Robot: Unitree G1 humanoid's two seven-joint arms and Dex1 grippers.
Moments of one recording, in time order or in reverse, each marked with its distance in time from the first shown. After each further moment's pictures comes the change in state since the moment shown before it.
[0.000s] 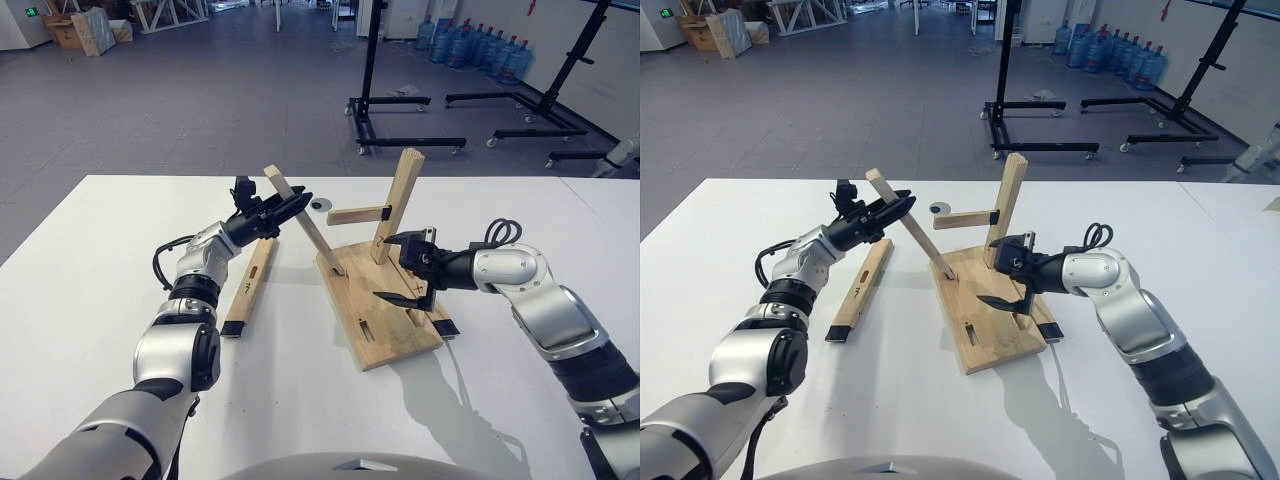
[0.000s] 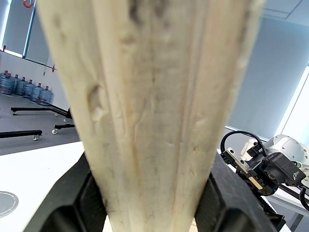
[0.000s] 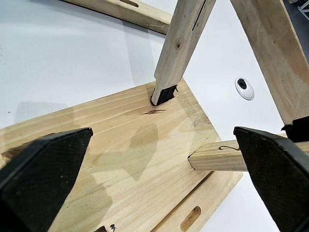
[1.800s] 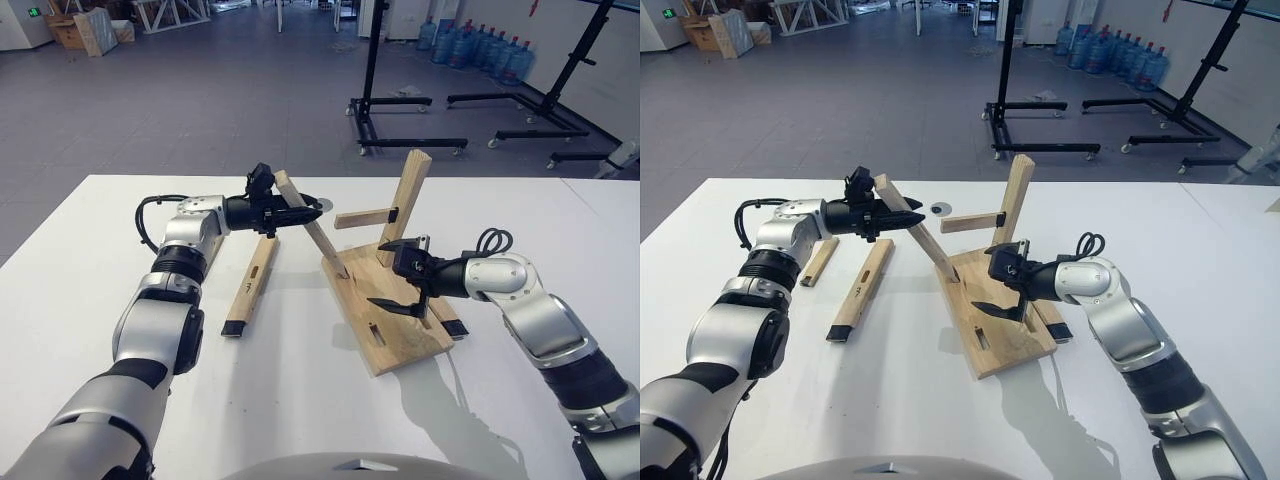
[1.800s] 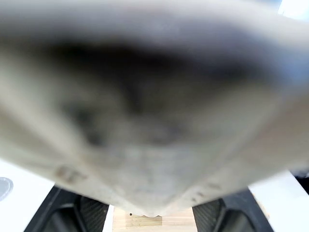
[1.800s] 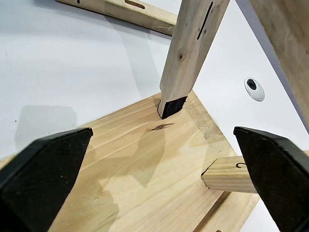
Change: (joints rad) left arm -0.117 0.121 -0.248 -0.052 0.177 0.081 -0.131; right arm 0.033 0.043 0.012 -0.016 -0.019 0.015 -0.021
